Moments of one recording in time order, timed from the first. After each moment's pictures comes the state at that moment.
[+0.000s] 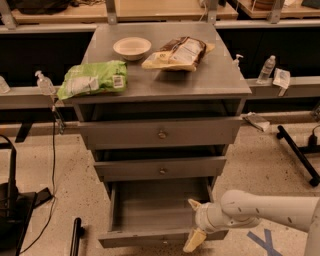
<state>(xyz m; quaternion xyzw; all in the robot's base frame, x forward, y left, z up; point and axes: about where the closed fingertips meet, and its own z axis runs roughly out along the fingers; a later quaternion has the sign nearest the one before) 0.464 -0.118 0.377 -0.60 0.74 0.17 0.24</state>
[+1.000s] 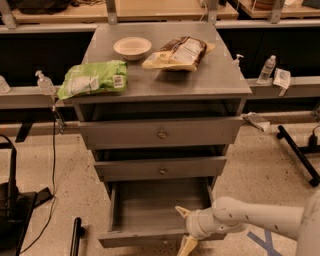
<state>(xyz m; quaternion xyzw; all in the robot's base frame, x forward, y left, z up) 0.453 -0.081 0.328 -0.65 0.68 0.21 0.26</state>
